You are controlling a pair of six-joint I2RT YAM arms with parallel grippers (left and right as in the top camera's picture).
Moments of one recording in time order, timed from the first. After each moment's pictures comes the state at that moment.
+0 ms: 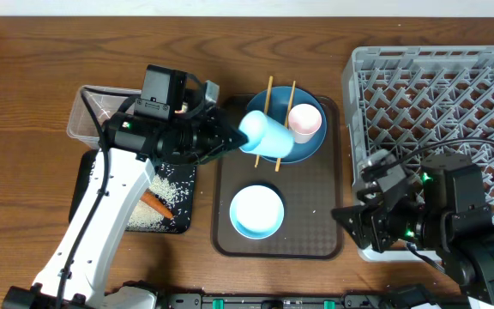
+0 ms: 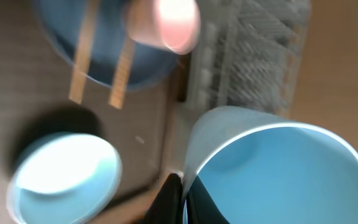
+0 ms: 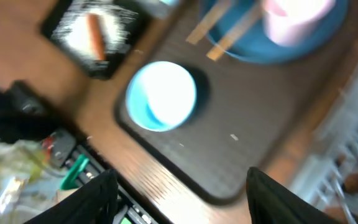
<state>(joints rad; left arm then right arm) -0.26 1.42 1.26 -0.87 0.76 -0.66 0.29 0.86 1.10 -1.18 -0.50 -0.07</state>
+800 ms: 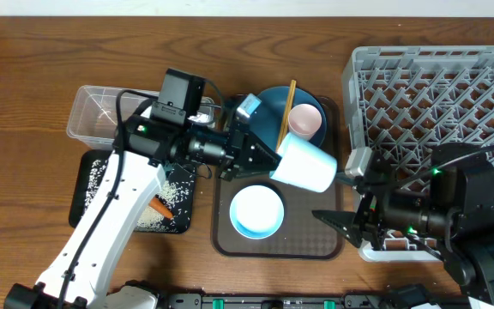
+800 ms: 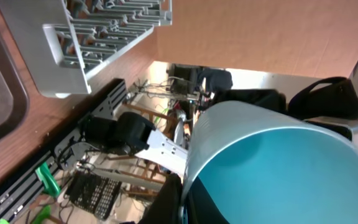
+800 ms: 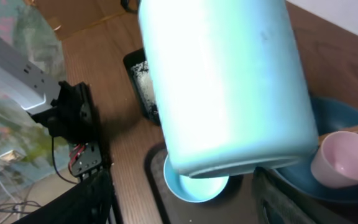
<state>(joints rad) -0.35 1.42 1.26 -0.87 1.32 -0.62 0.29 0.86 1.10 -0.95 -0.81 -0.33</state>
